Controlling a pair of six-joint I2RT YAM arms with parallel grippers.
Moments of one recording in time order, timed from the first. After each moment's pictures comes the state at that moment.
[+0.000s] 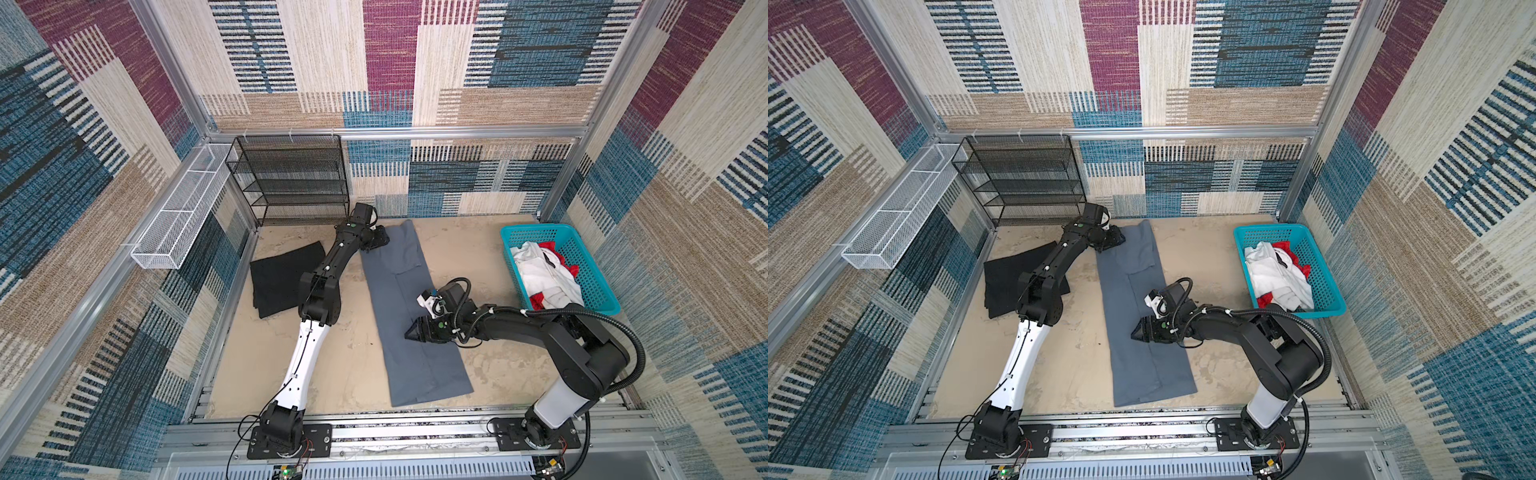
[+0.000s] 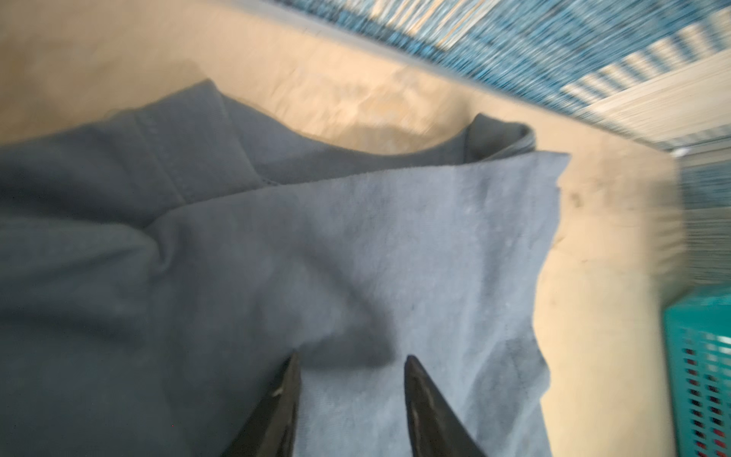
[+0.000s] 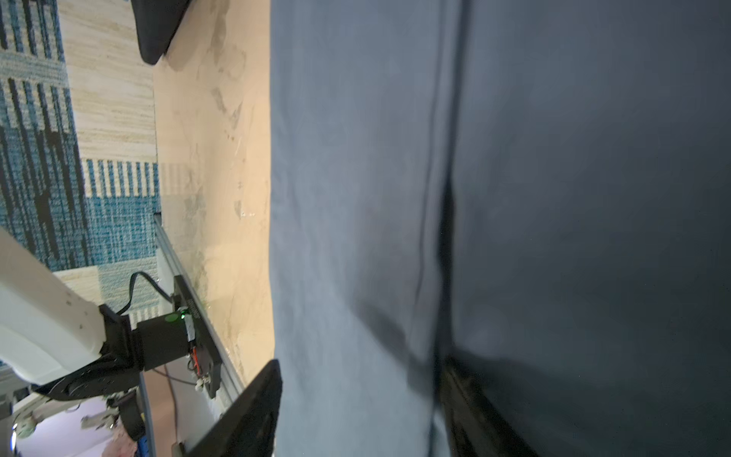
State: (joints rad) left arm -0.28 2.83 2.69 -0.69 0.32 -0.49; right arm 0.62 1.67 0.79 -0.08 -0.62 0.59
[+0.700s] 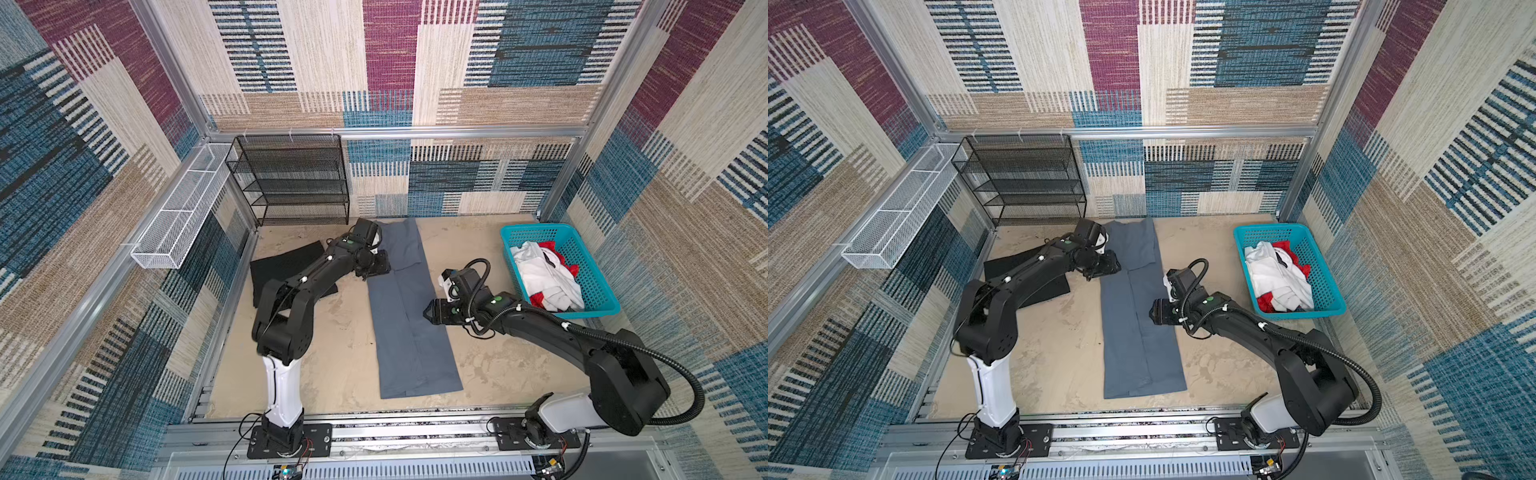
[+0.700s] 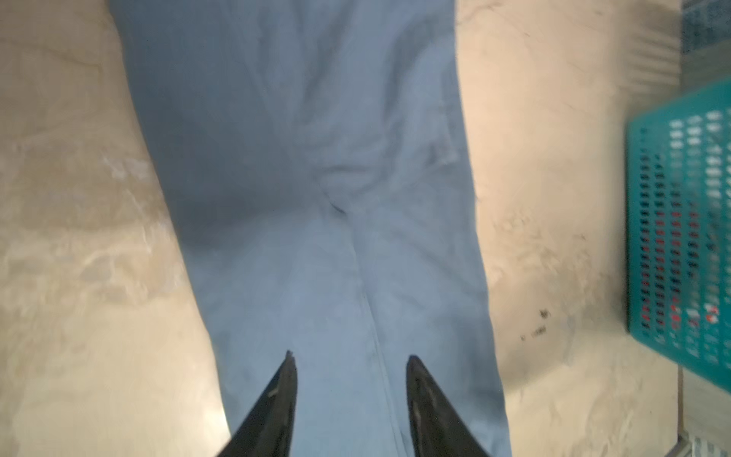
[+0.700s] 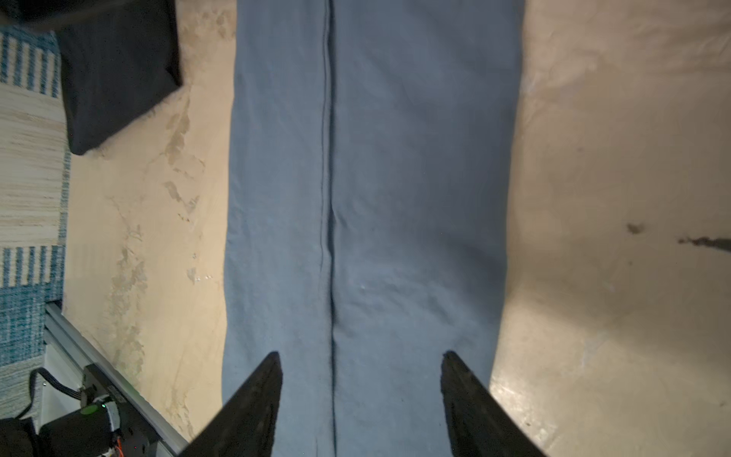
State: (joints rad) left arm -0.46 1.93 1.51 -0.59 0.20 -0.48; right arm 0.58 1.44 0.84 -0.36 -0.23 0.53
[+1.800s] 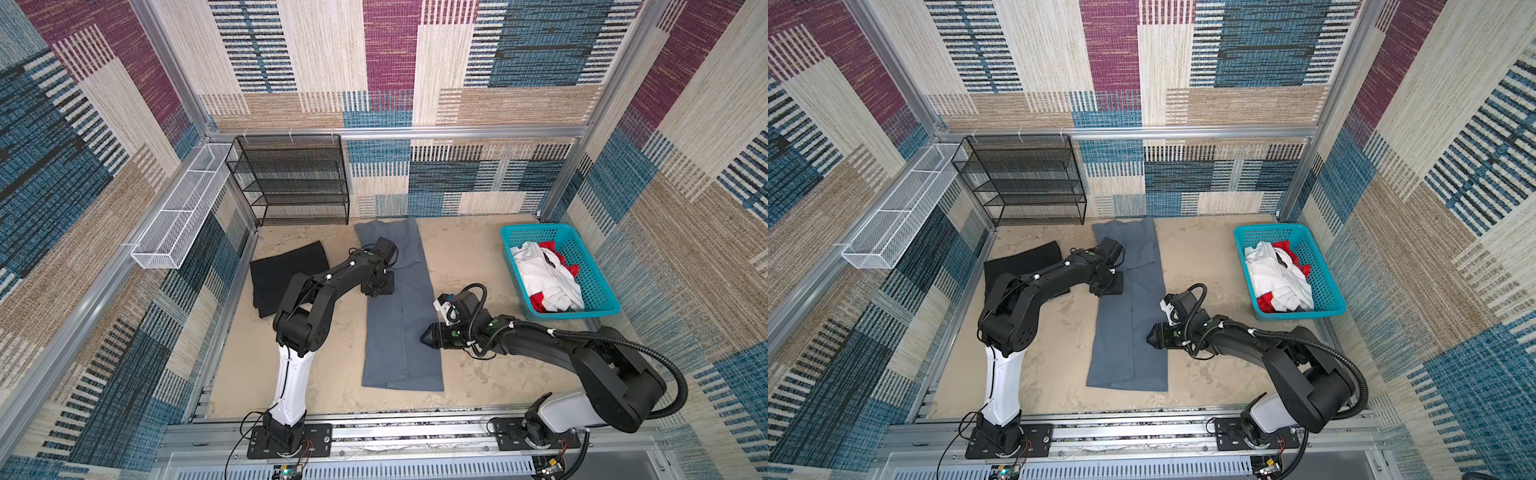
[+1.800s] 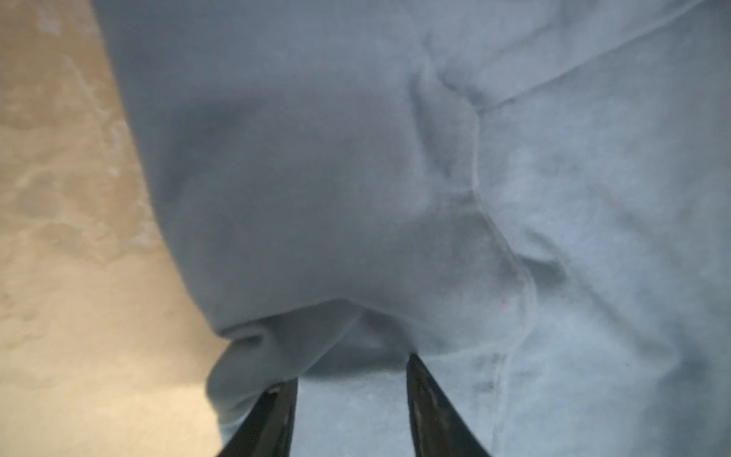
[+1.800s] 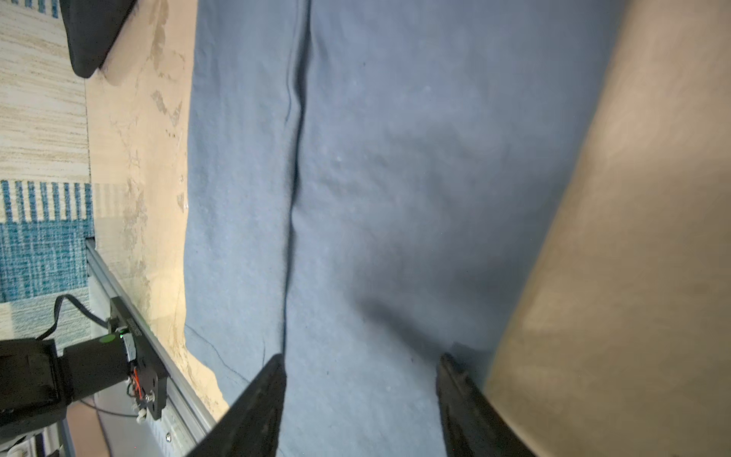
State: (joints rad) left arm -0.51 2.13 1.62 -0.73 -0.03 -0.48; right arm 0.61 1.44 0.66 -0.15 -0.37 0.59
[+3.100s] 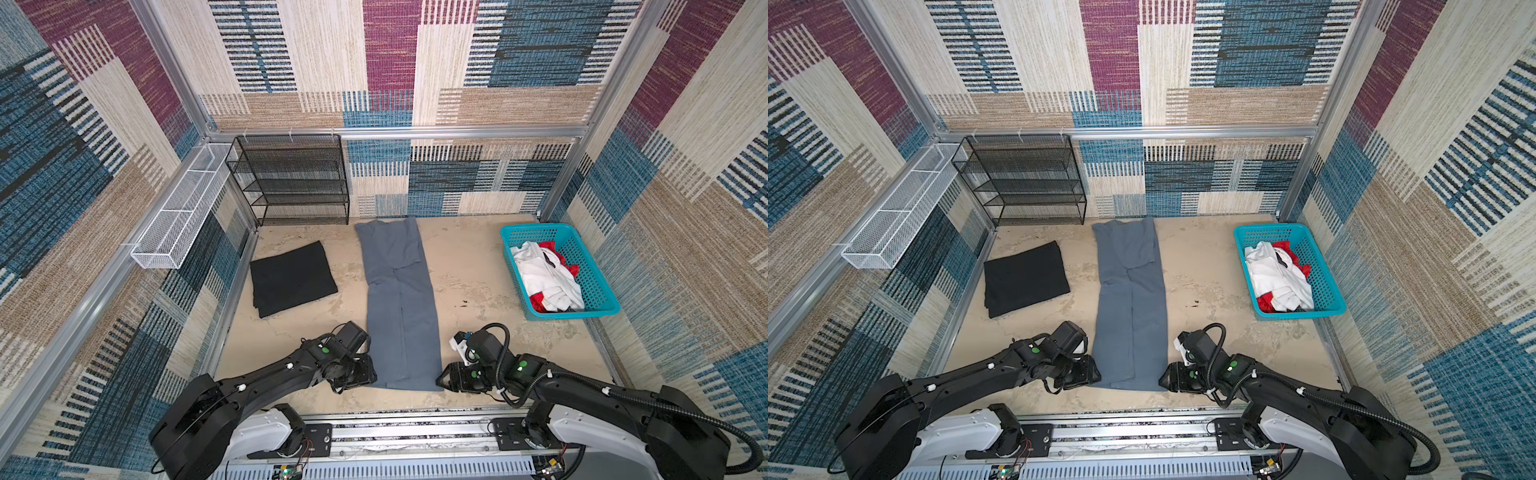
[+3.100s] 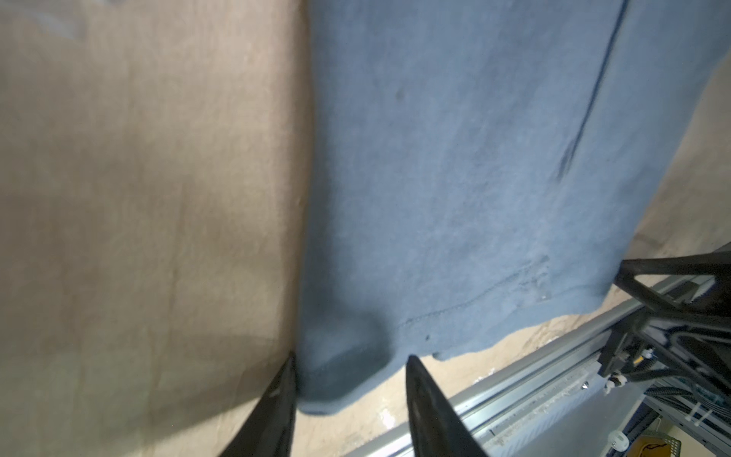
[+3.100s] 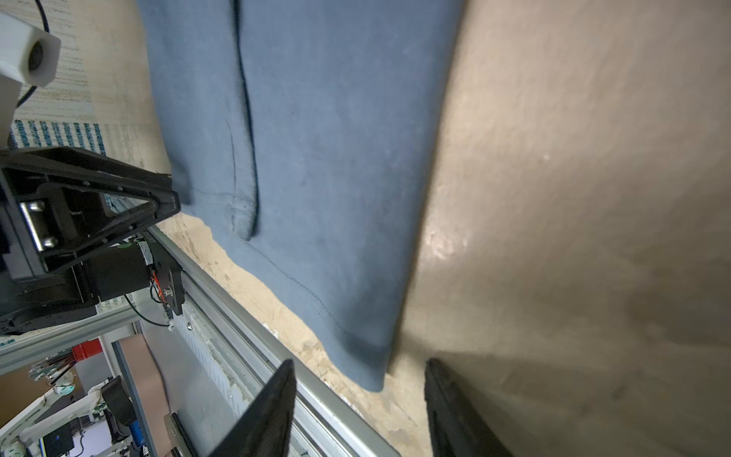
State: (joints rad) left arm -0.75 1.21 0.50 -0.52 0.26 -0.85; right arm 0.80 1.01 0.30 -0.27 -0.41 0.85
